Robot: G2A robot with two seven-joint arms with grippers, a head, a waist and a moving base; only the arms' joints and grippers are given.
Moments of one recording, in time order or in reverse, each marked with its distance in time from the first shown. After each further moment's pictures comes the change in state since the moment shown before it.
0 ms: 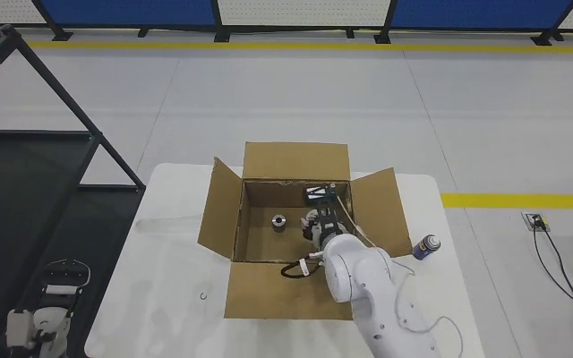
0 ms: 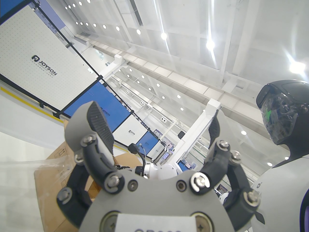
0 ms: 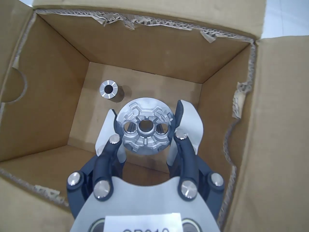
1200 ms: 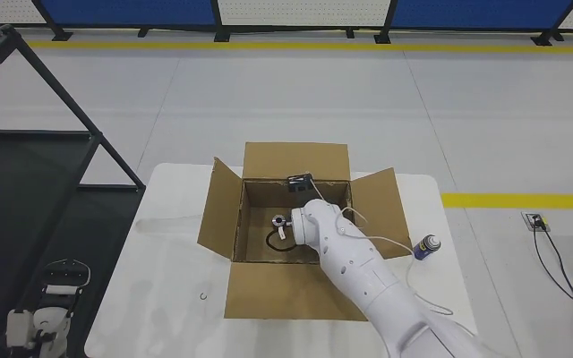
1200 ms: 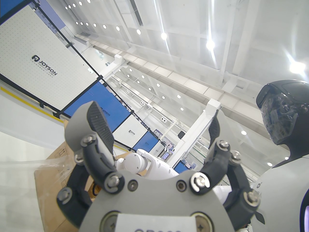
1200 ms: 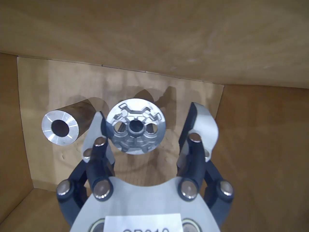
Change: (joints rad) left arm 0.000 0.000 0.000 0.000 0.000 0.000 0.000; right arm 0.627 -0.201 -0.332 1.144 0.440 0.136 -0.173
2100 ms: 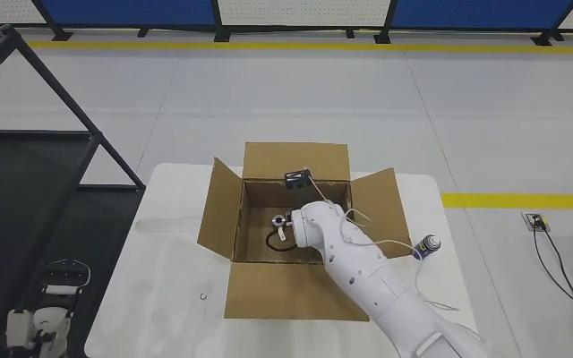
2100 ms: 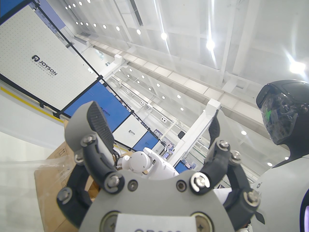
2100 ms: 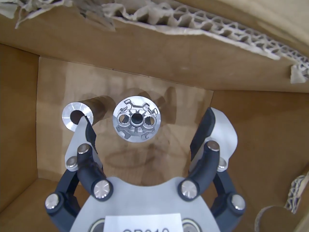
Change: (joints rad) left arm 0.000 0.000 0.000 0.000 0.000 0.000 0.000; right arm -0.062 0.084 -0.020 -0.239 -0.063 0.044 0.077
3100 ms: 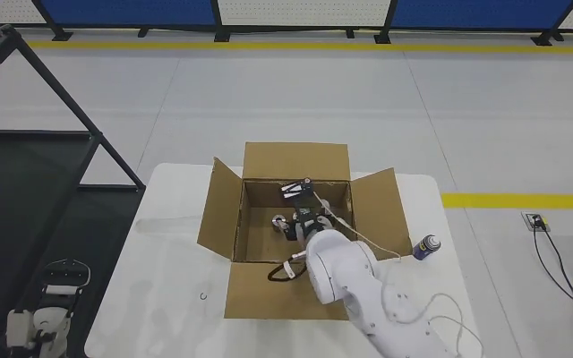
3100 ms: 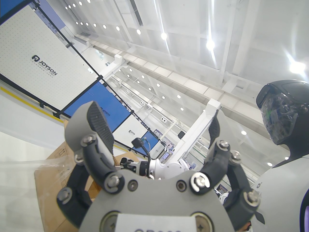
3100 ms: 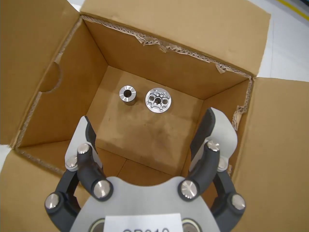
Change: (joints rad) left arm 0.000 0.000 0.000 0.000 0.000 0.000 0.000; right arm -0.312 0.201 0.084 -0.771 -0.261 -0.056 0.165
